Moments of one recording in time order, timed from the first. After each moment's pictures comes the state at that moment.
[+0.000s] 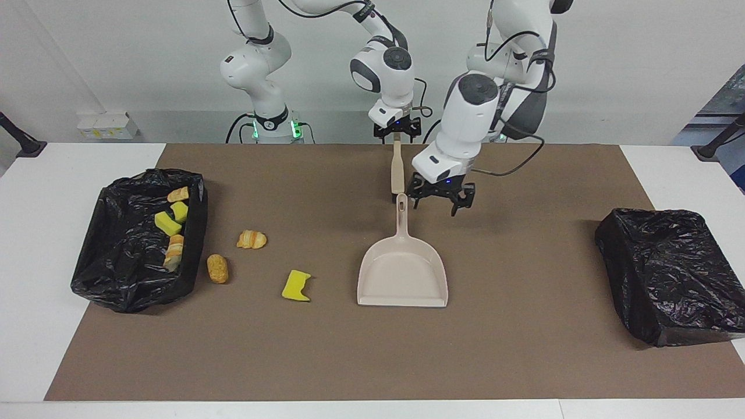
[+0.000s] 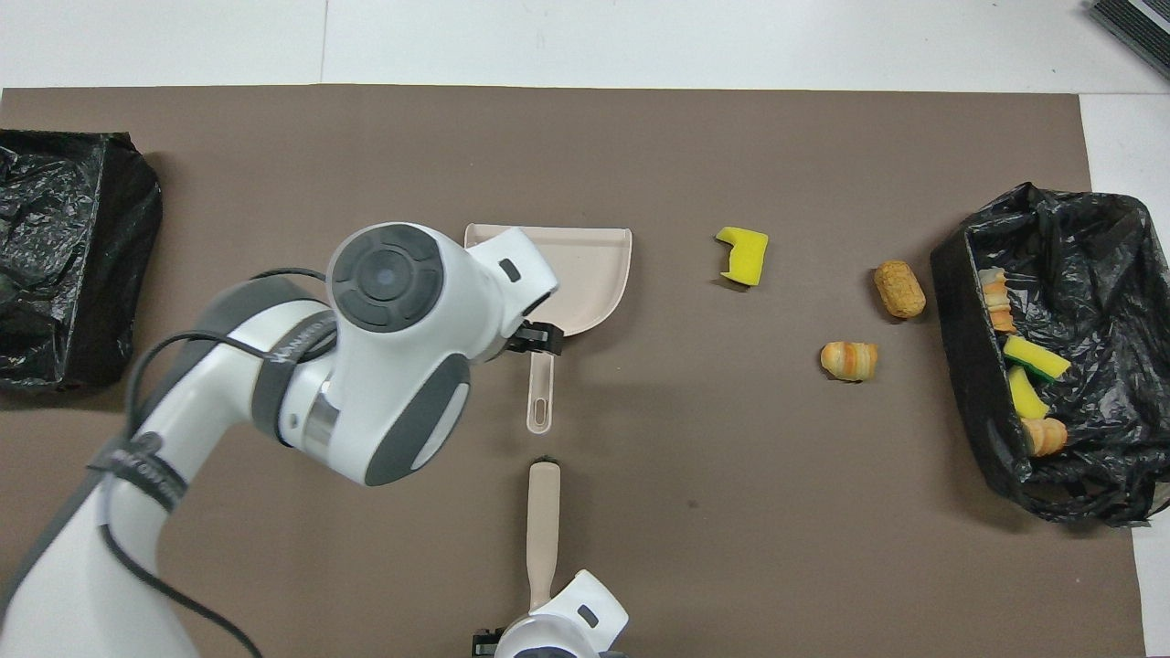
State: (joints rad) left arm -0.43 0.24 -0.18 -1.80 -0.03 2.12 -0.36; right arm 0.89 -0.01 0.16 -2.34 0.25 2.29 0.92
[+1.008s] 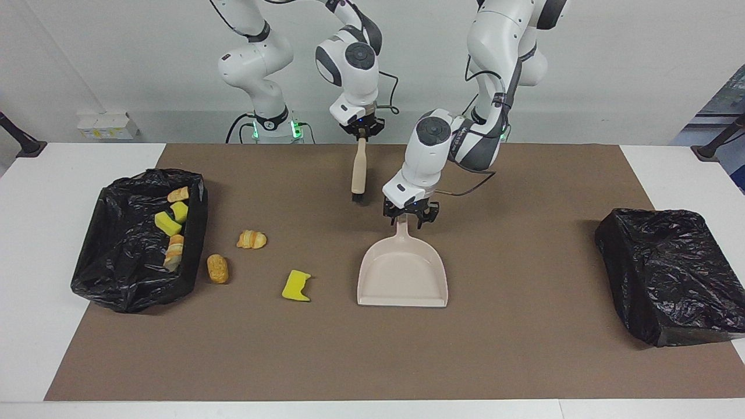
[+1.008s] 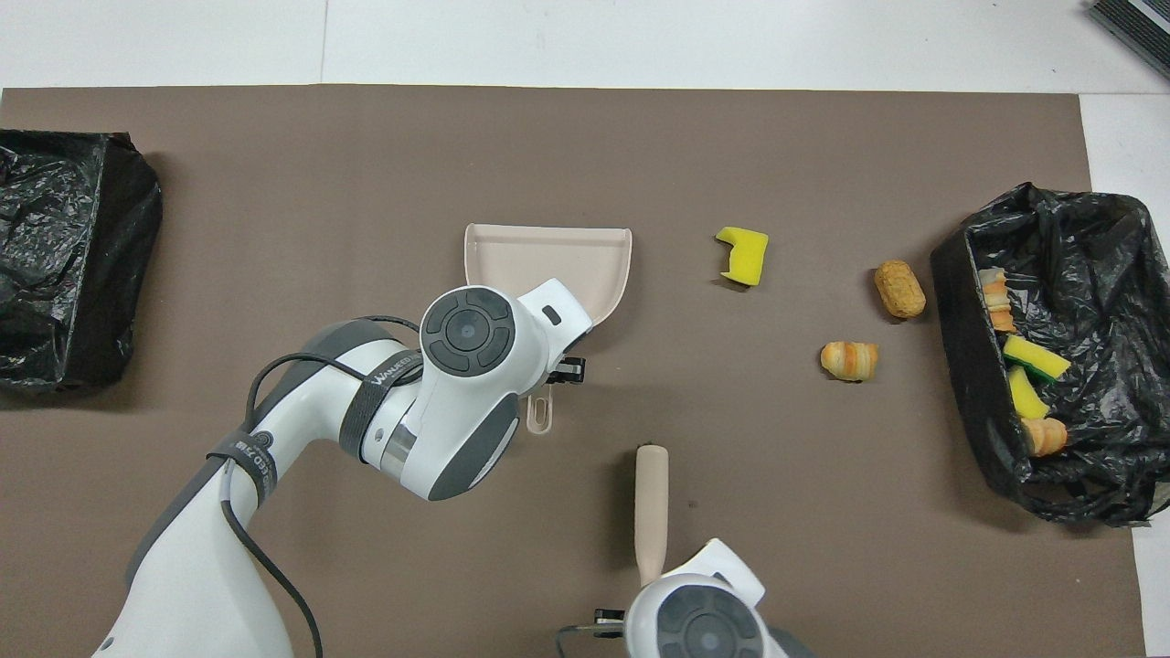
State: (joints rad) left arm -0.48 0.30 -0.17 -1.92 -0.03 2.27 -0.45; right arm 0.63 -0.30 0.14 -2.50 0.25 2.01 0.73
